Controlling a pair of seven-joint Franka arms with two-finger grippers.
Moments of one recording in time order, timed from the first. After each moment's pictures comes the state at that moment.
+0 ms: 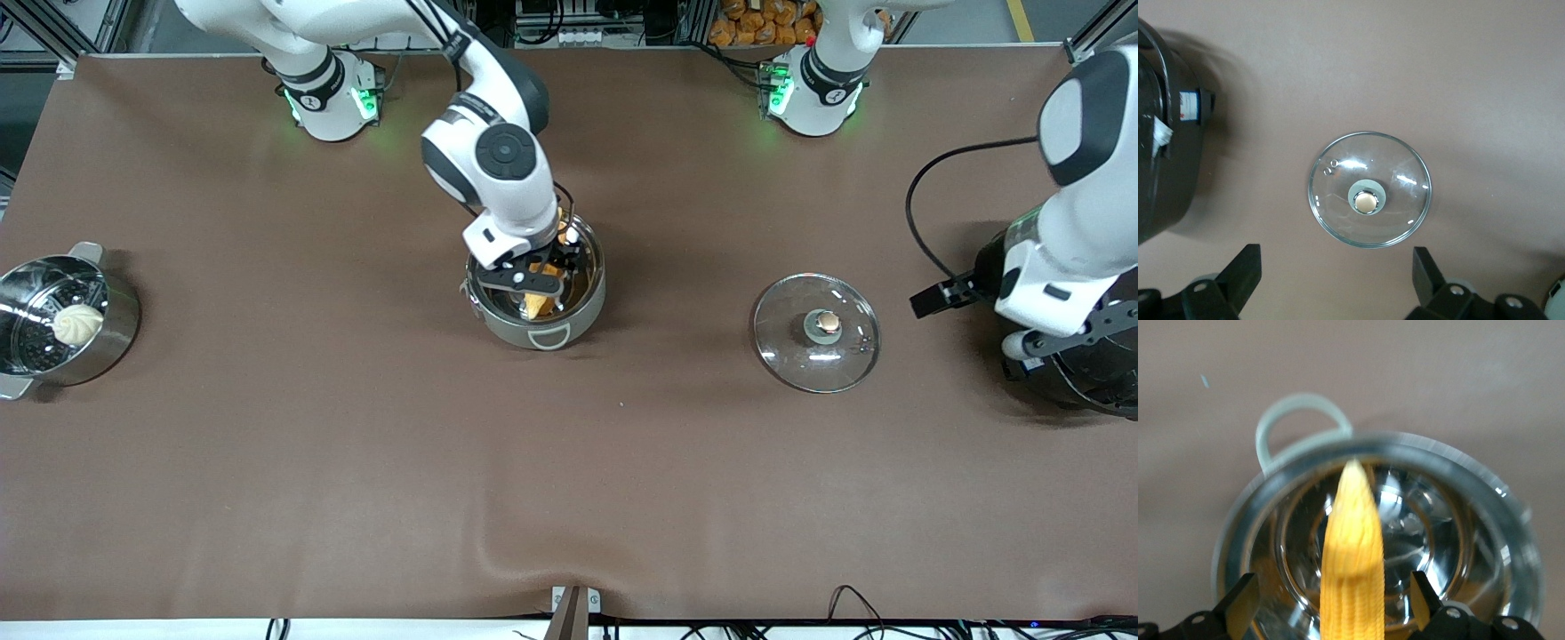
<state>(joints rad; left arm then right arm) -0.10 0.16 0.01 -1.58 0.05 1.67 -0.36 0.46 0.43 0.33 -1.71 -0.10 2.17 1.05</state>
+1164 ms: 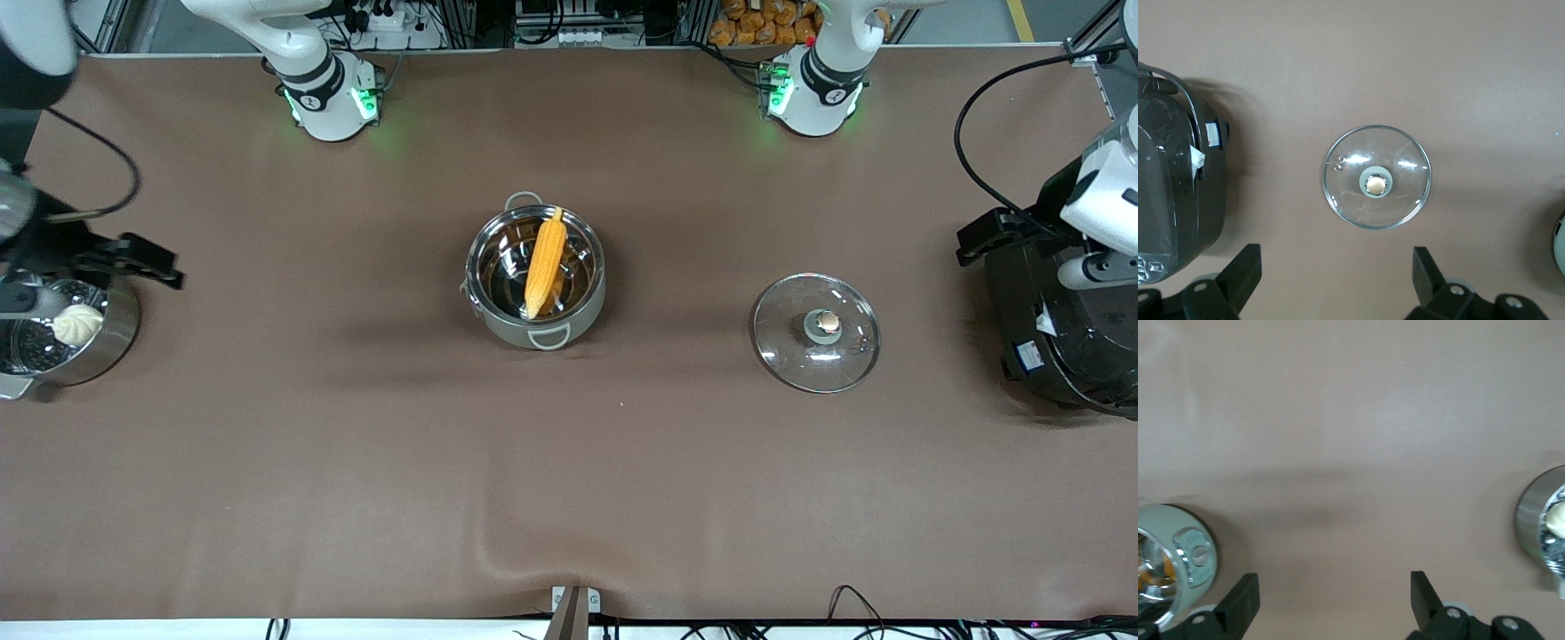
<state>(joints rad) -0.02 0.03 -0.06 -1.58 0.04 1.60 -0.15 0.07 0.12 -0.12 -1.50 0.07 1.60 -0.02</state>
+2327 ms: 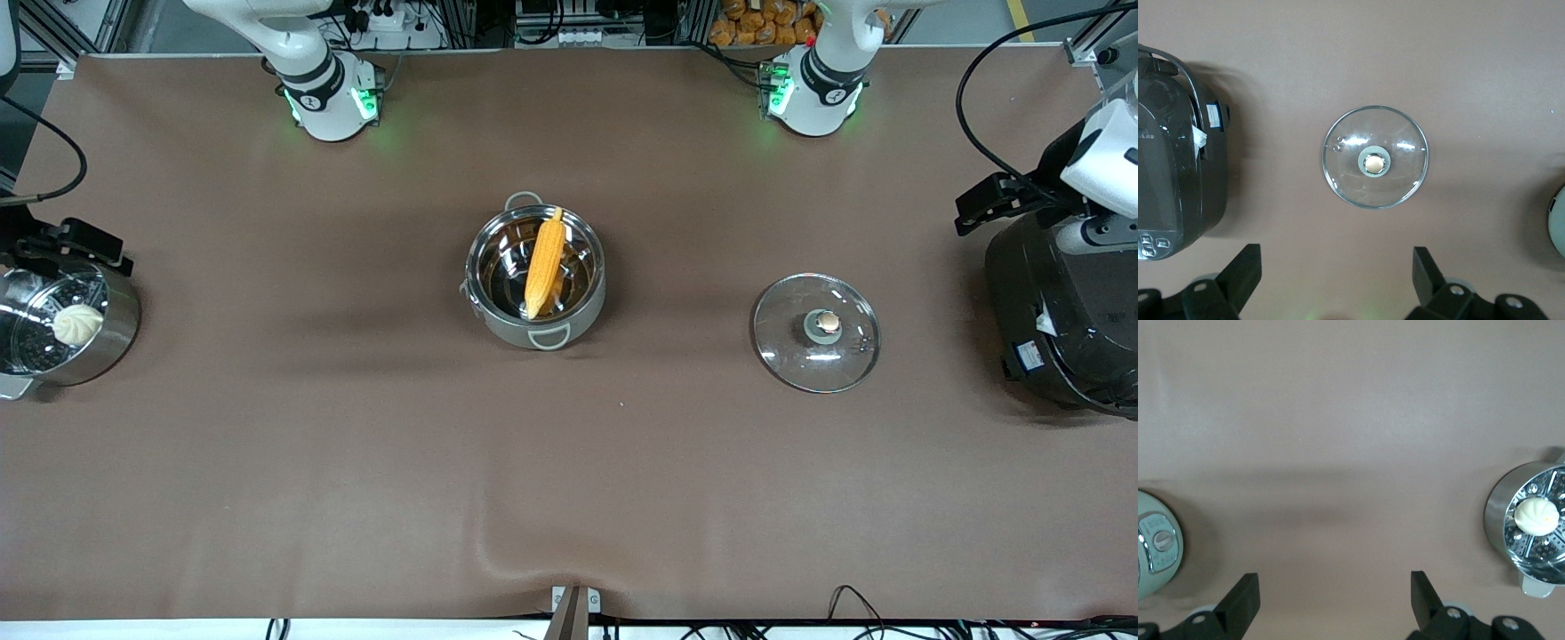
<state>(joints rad) -0.01 -0.01 -0.07 -1.58 0.03 1.53 -0.15 0.02 0.06 -0.12 -1.58 0.04 1.60 -0.12</state>
